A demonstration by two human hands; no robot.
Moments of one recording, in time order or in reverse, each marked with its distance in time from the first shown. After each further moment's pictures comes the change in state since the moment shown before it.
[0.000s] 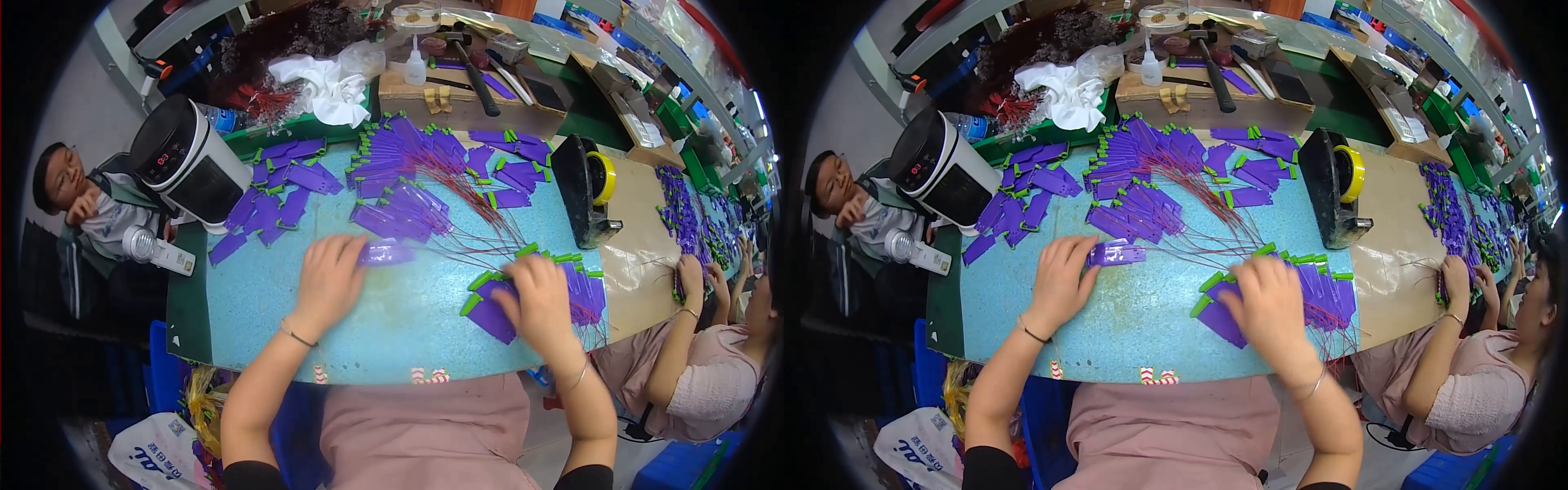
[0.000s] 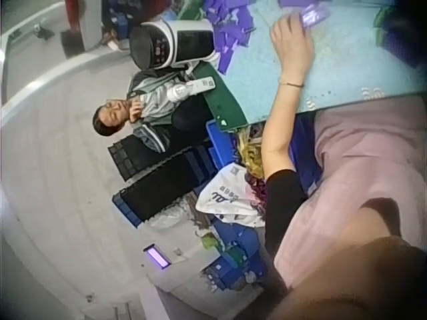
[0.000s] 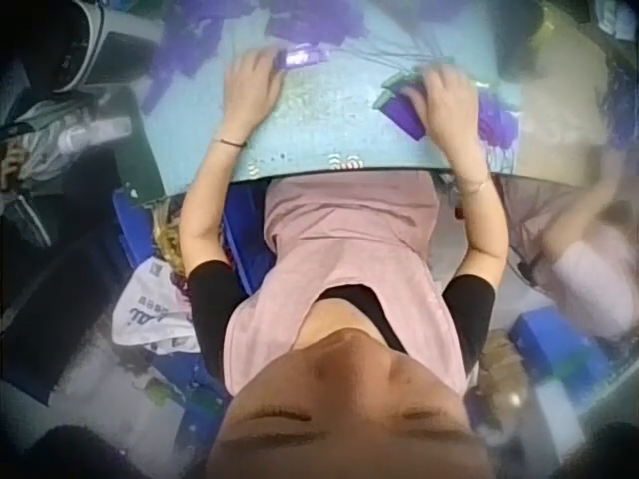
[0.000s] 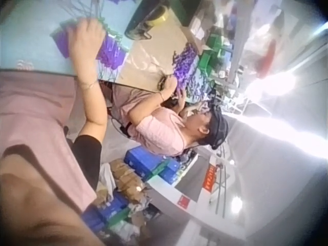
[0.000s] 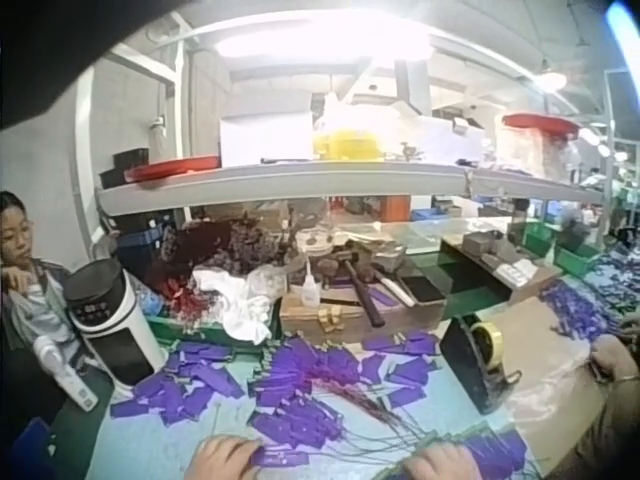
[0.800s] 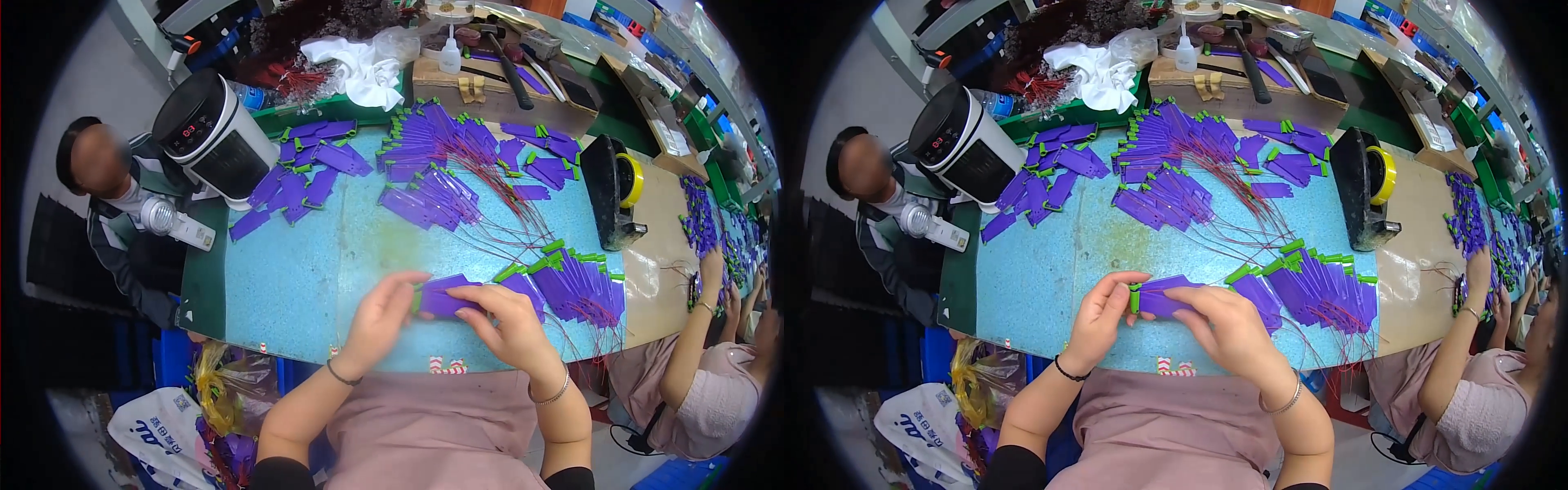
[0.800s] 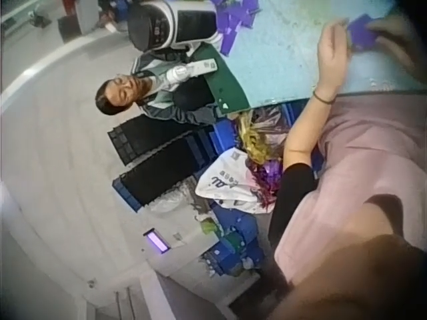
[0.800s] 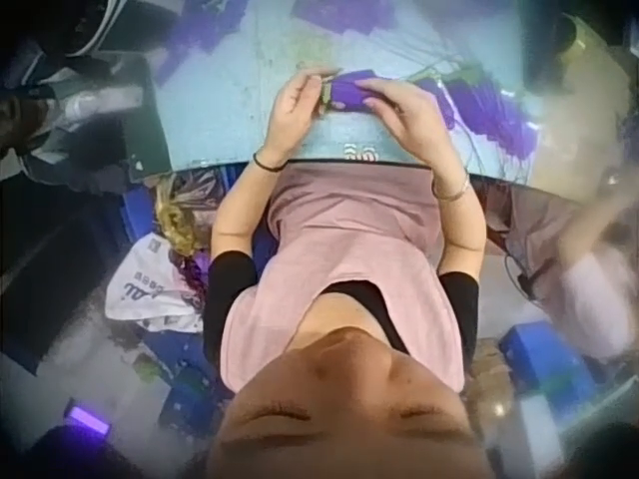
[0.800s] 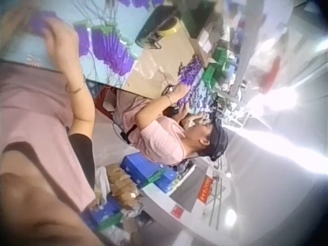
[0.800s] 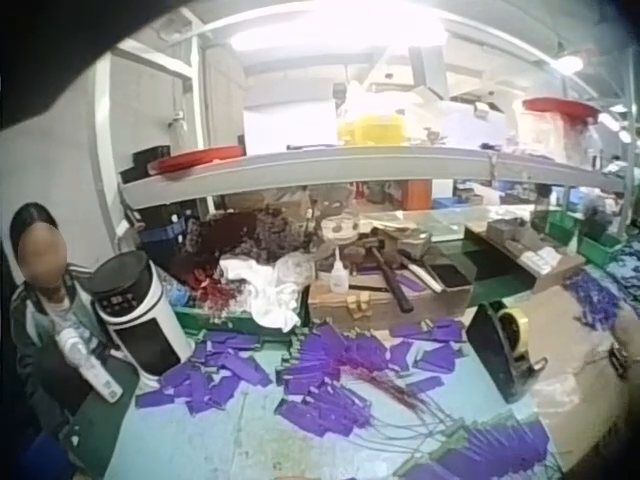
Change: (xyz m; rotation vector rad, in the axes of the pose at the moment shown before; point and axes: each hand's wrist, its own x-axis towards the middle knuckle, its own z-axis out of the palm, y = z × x) left_hand -0.038 0.076 -0.006 -1.372 -0.113 -0.619; right_hand 0.008 -0.056 0.010 0.740 -0.240 0.077
